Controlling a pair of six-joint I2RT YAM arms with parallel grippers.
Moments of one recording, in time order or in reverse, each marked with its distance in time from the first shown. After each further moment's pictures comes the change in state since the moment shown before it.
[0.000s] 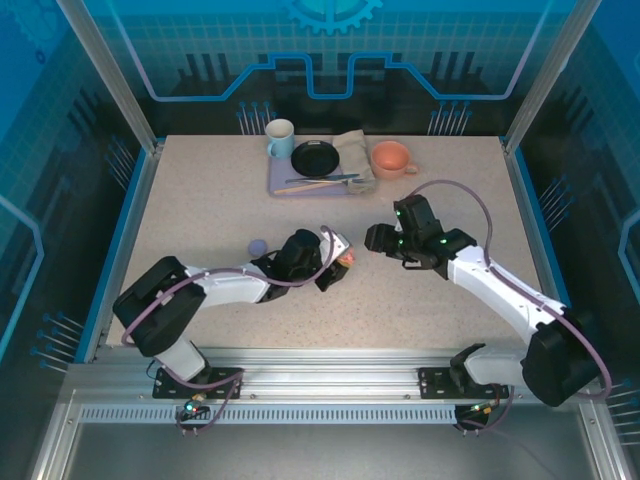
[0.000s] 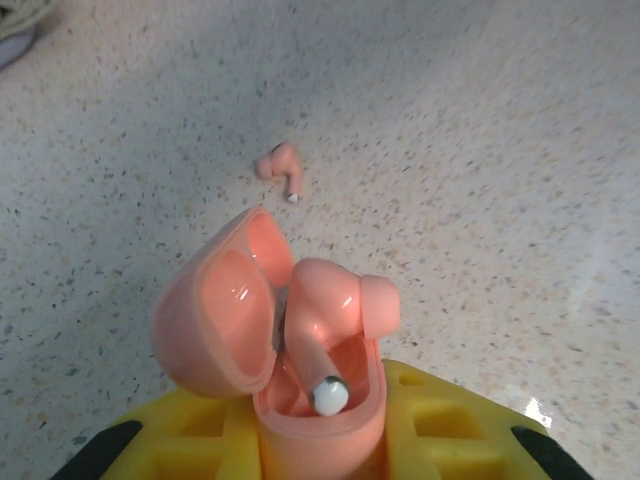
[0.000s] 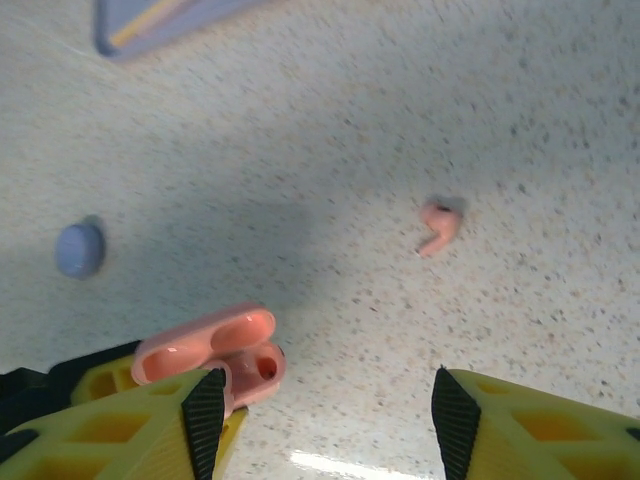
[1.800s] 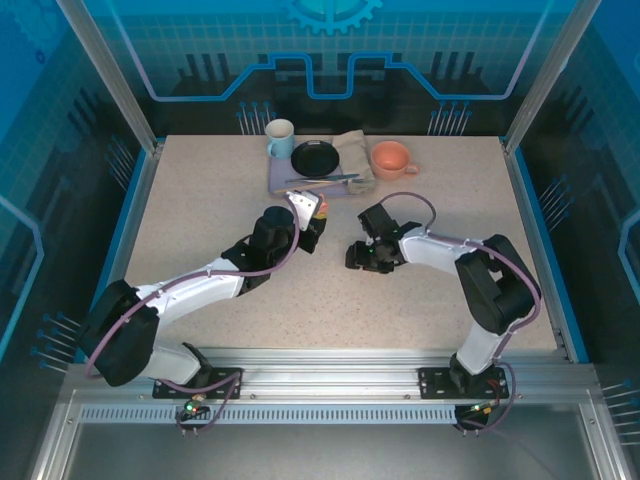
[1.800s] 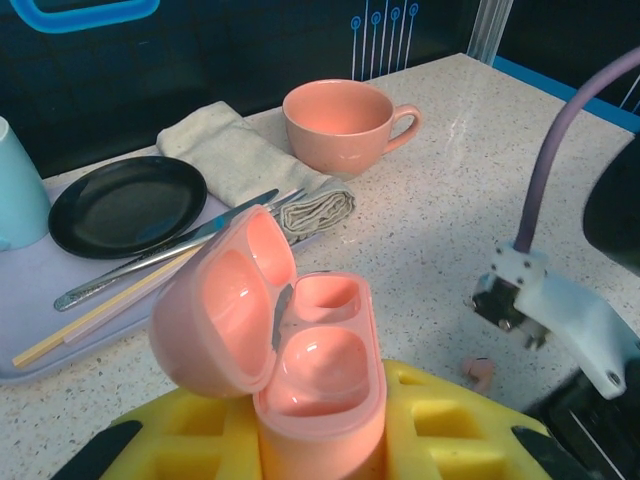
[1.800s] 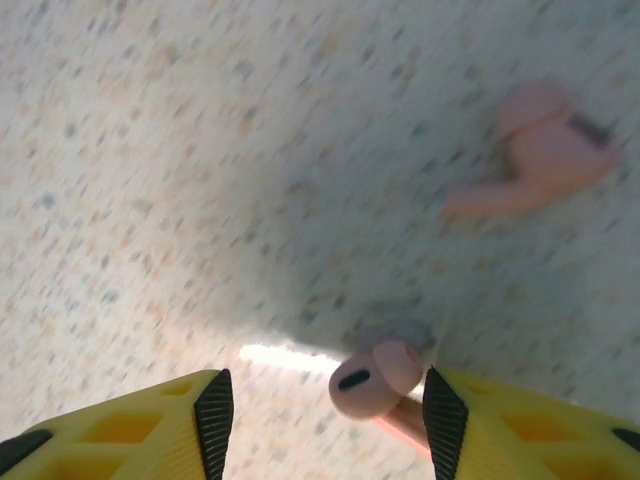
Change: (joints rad) left arm 0.106 -0.245 0.029 0.018 -0.273 -0.088; right arm 0.067 0.441 0.079 0.073 -0.082 -0.037
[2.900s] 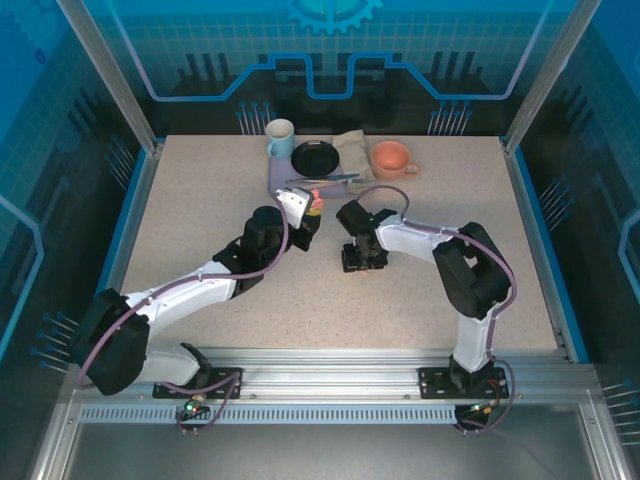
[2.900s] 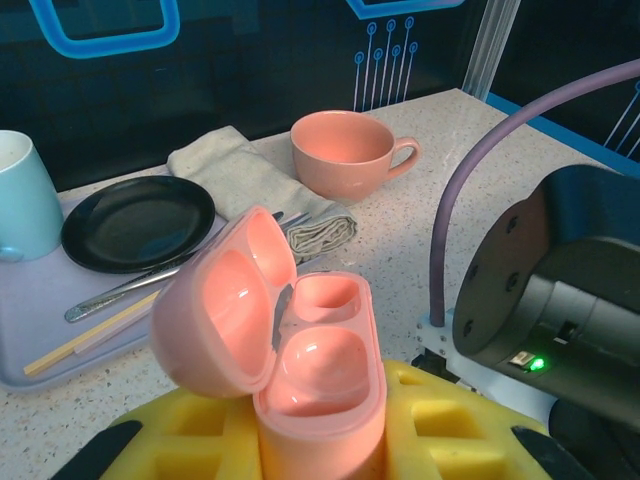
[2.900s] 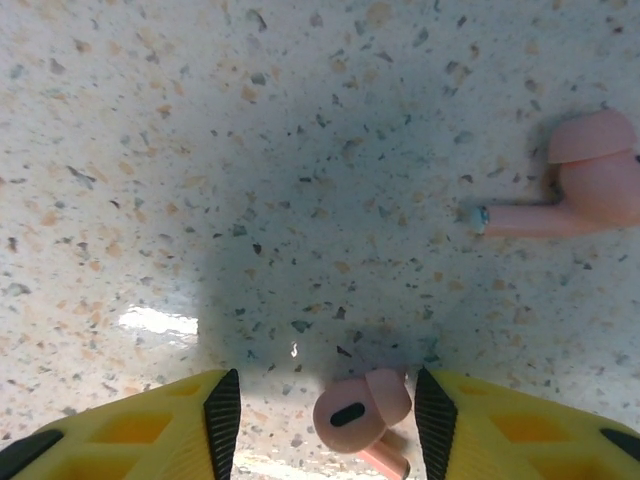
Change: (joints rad) left arm 0.027 -0.060 -0.031 0.026 0.027 -0.024; right arm 0.069 0.175 0.236 -0.275 0.167 -0.138
